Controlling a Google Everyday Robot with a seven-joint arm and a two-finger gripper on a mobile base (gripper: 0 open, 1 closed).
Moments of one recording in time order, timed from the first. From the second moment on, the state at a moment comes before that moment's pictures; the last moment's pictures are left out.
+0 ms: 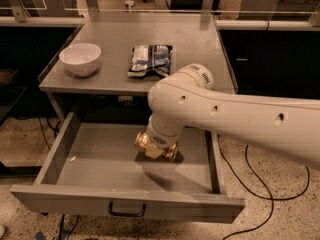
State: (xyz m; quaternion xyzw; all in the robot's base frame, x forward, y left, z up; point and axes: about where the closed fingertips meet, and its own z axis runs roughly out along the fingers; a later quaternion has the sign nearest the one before) arm 0.511 0.007 0.717 -0.57 0.80 0.01 0.17
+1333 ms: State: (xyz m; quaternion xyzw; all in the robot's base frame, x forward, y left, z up) arm 0.558 -0.062 0.852 -0.53 0.82 -0.09 0.21
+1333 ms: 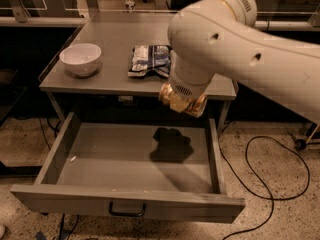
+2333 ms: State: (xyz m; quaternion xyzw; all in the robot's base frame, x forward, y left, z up) arm 0.609 -0.082 0.913 -0.50 0.83 -0.12 0.24
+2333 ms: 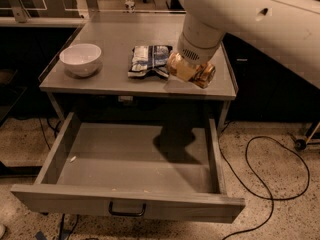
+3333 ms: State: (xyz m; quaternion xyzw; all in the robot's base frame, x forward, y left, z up) arm 0.714 -0.124 0.898 -0.45 0.86 -0.14 0.20
